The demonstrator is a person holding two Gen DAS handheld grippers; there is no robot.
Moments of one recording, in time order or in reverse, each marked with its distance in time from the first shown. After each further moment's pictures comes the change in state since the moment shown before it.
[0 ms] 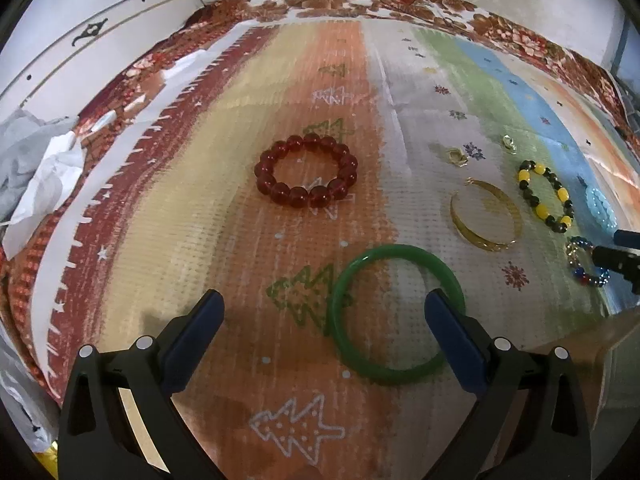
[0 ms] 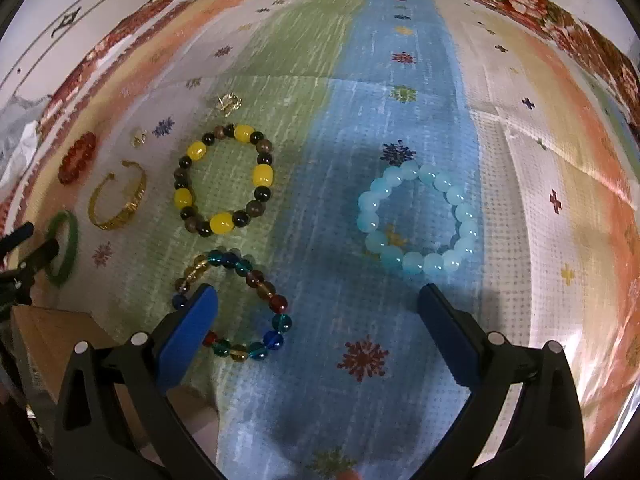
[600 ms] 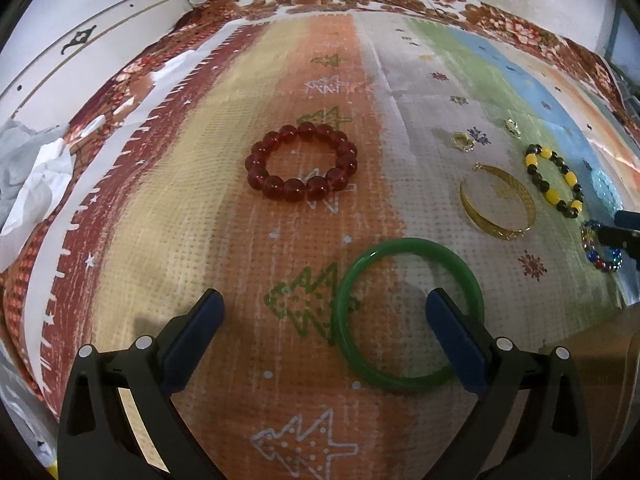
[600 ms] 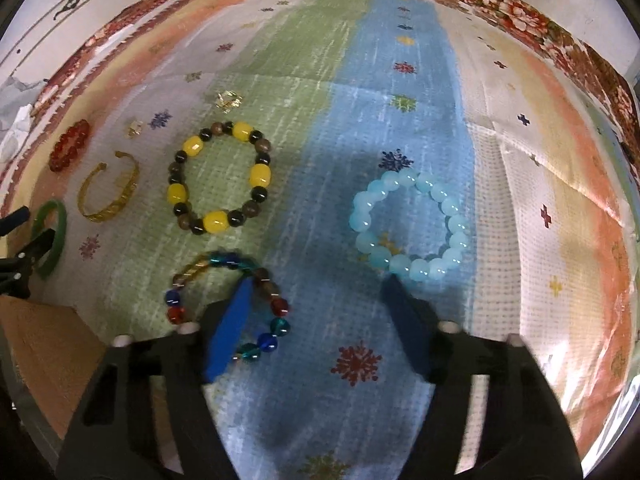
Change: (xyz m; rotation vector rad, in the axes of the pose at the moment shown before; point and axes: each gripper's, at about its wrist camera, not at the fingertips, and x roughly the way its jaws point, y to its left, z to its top) left arm 0.013 -0.001 -0.002 0.048 0.001 -0.004; right arm -0.001 0.005 0.000 -0.038 -0.021 -0.046
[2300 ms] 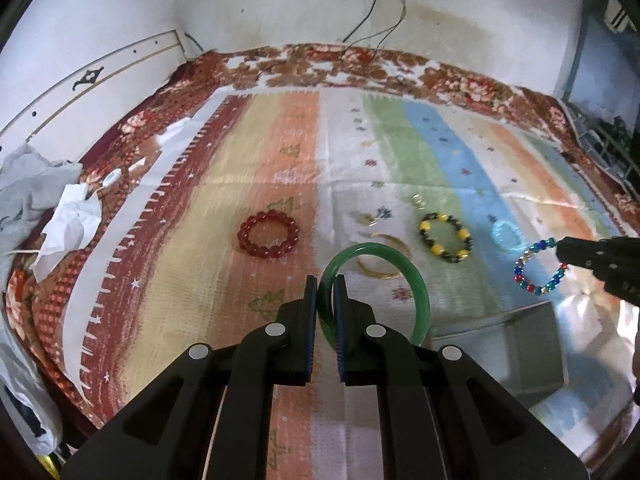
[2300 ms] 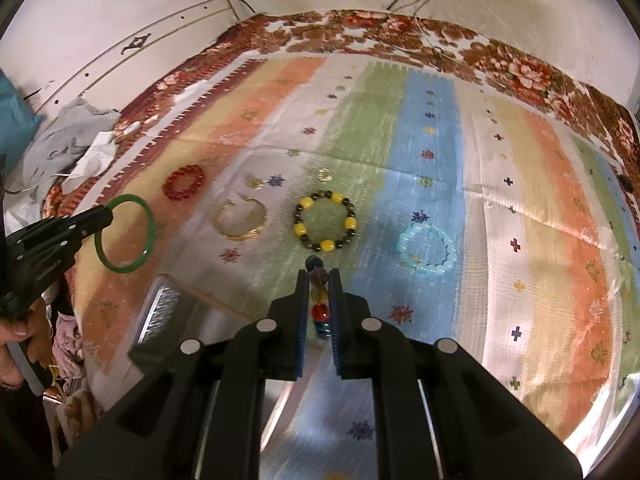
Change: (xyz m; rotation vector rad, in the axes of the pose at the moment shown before) left arm -0.129 -0.018 0.000 -0.011 -0.194 -0.113; right arm -0.138 0.037 -0.030 -0.054 -0.202 0.118
